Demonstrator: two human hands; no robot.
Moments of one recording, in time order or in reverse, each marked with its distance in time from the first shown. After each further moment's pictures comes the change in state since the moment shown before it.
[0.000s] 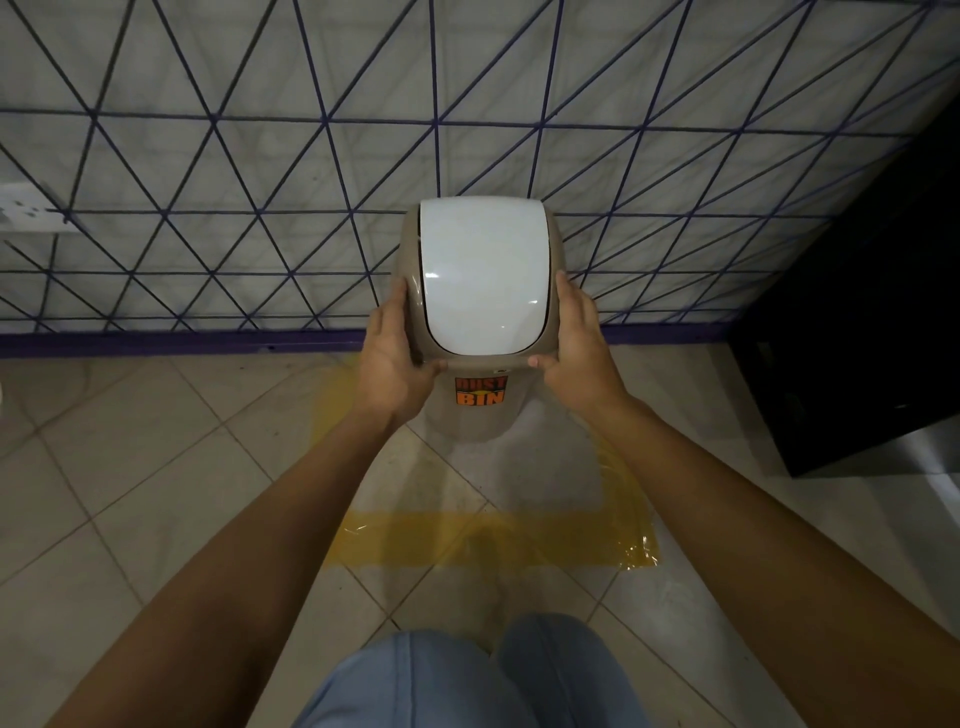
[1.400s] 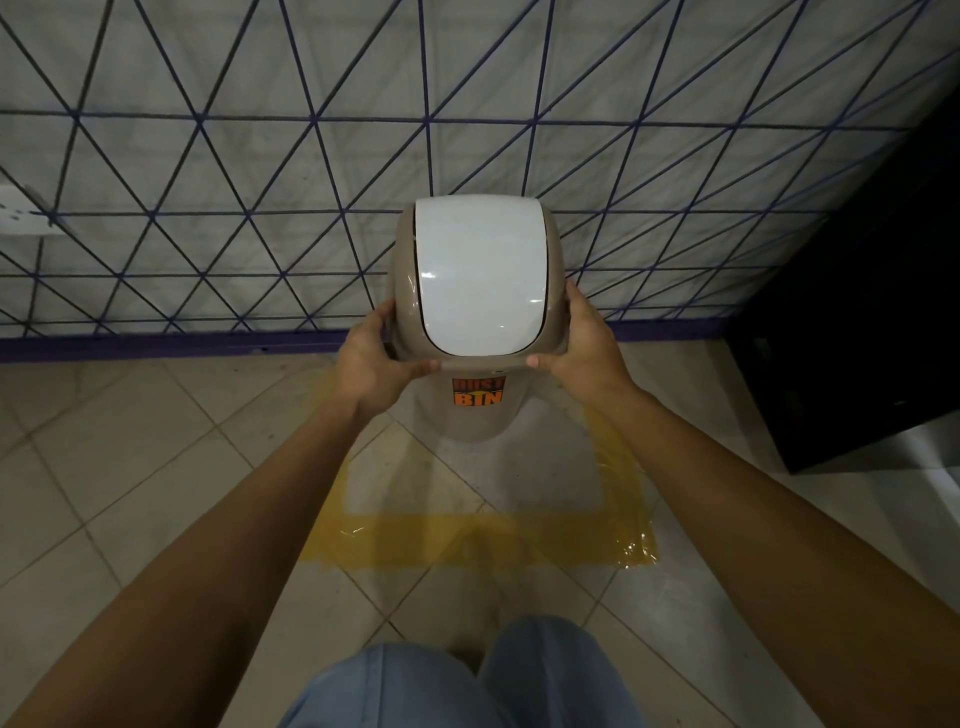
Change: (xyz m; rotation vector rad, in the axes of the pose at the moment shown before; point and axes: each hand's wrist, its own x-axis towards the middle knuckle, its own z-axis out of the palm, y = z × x) left_hand 0.015 -0.015 -0.008 -0.225 -0.098 -0.145; right_hand 0.012 0.012 -0.006 0.155 -0.011 0.076
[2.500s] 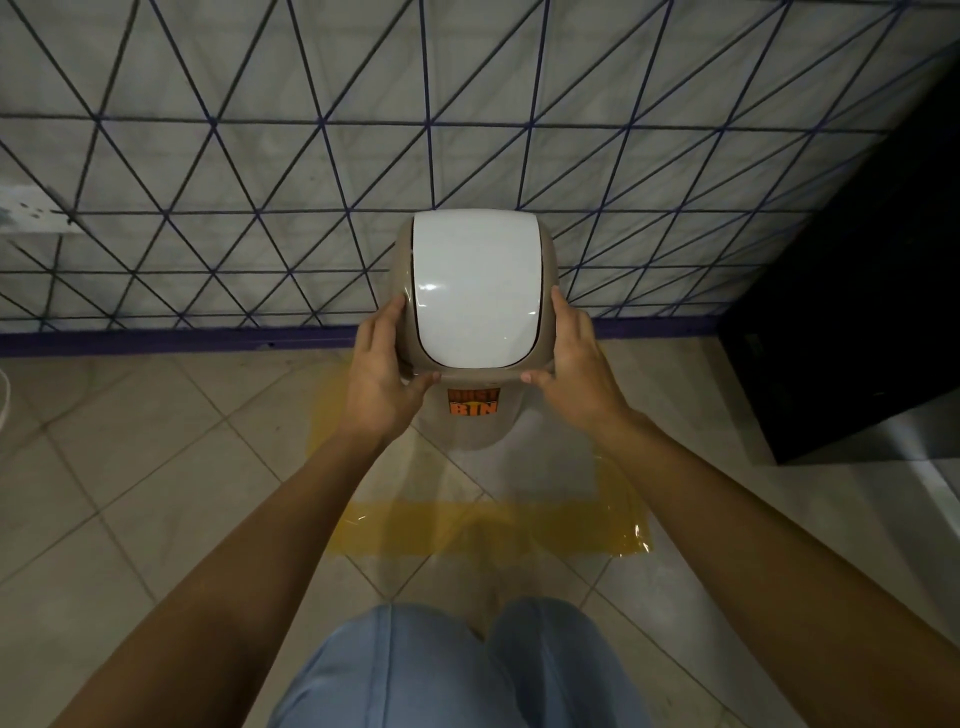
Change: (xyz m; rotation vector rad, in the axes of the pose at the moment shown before) left_hand -0.041 -0.002 0.005 0.230 0.110 0.327; right_hand -0.042 -0.015 -0.001 -0.232 -0.037 -0.039
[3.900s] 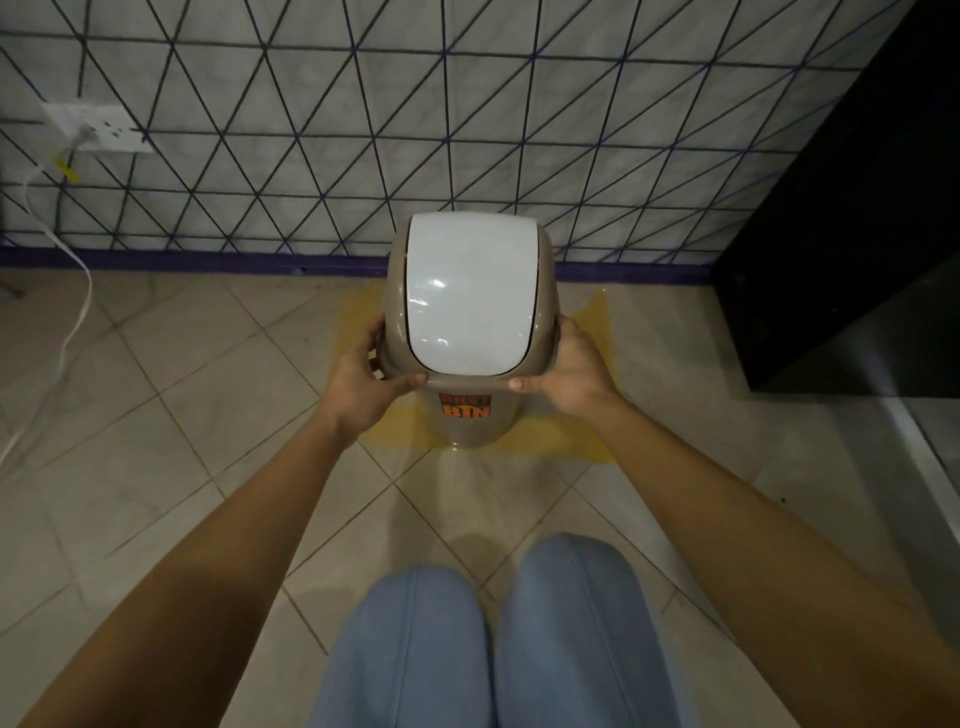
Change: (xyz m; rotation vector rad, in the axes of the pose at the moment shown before) left_hand -0.138 0.016 -0.025 -0.408 -0.125 -0.392; right_hand -0.114 0.015 -0.001 0.234 -0.176 0.238
